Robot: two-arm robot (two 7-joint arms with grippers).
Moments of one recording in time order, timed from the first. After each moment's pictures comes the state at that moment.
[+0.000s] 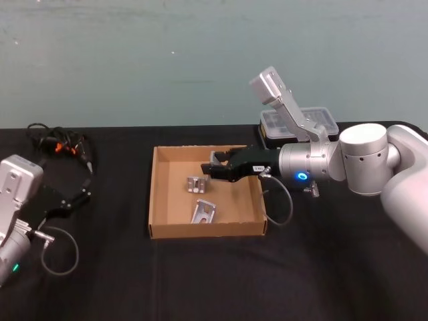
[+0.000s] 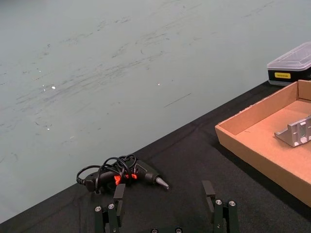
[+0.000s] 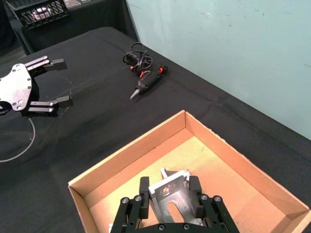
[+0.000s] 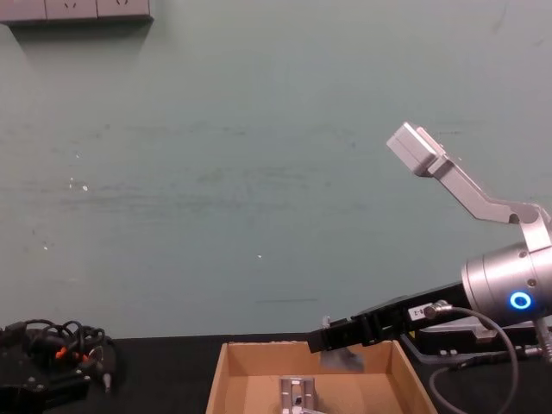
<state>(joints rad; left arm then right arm) -0.20 0.60 0.45 -1.41 -0.25 -0.12 0.03 0.80 0.33 -0.70 -0.97 0.47 0.34 0.68</state>
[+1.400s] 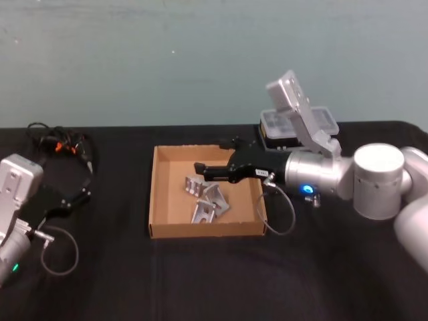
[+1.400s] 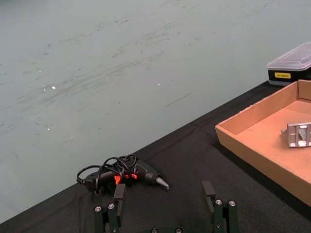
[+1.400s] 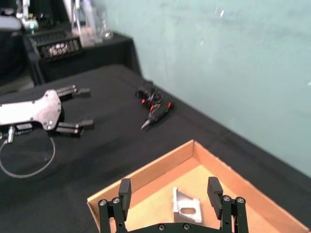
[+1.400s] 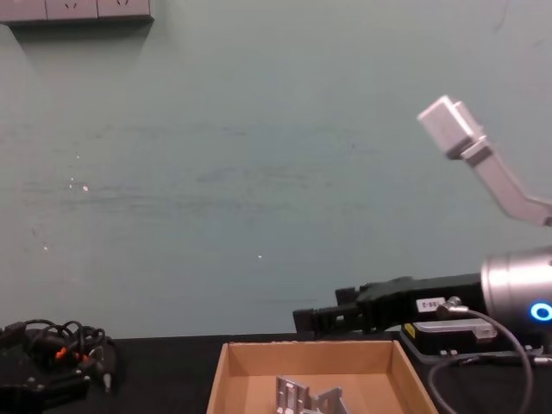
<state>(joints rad) -0.20 0.60 0.45 -1.41 -0.25 -0.12 0.03 0.66 0.39 -0.63 -1.15 0.49 0.20 0.63</state>
